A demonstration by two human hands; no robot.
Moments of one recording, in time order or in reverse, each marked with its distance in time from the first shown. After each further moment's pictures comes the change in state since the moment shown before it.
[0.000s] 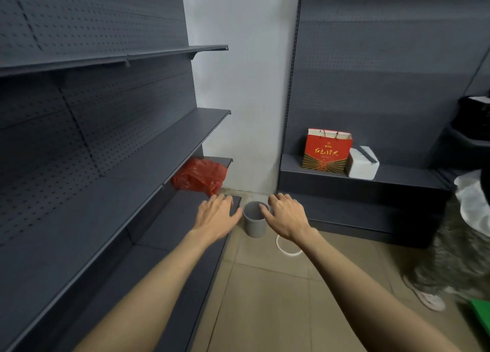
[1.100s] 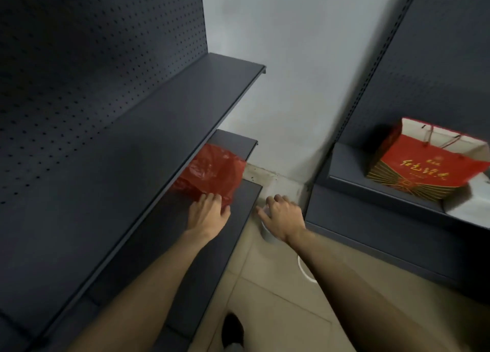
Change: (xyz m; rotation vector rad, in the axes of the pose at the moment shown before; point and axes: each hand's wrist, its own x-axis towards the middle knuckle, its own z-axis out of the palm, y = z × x) left_hand 0.490 -0.192 0.274 -0.002 -0.214 -0.316; right_hand 0.541 0.093 0.280 0.017 -0.342 -0.098
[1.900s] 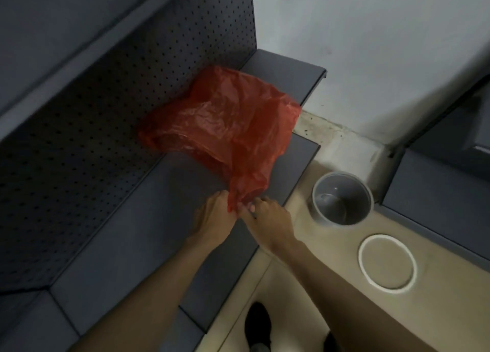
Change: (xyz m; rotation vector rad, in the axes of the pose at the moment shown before) left_hand 0.130 -0.077 0.262 -0.293 -0.174 -0.380; right_hand 0.188 -0.017 0.302 0.427 -0.203 -0.106
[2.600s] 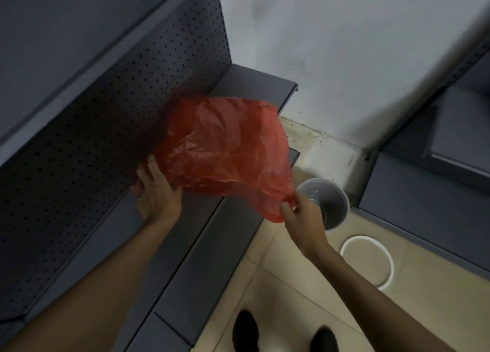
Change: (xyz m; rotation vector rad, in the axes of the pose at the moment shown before) left_hand 0.063 0.003 -0.053 0.051 0.373 -0.290; right_hand -0.011 0.071 -0.095 0.495 0.255 0.193
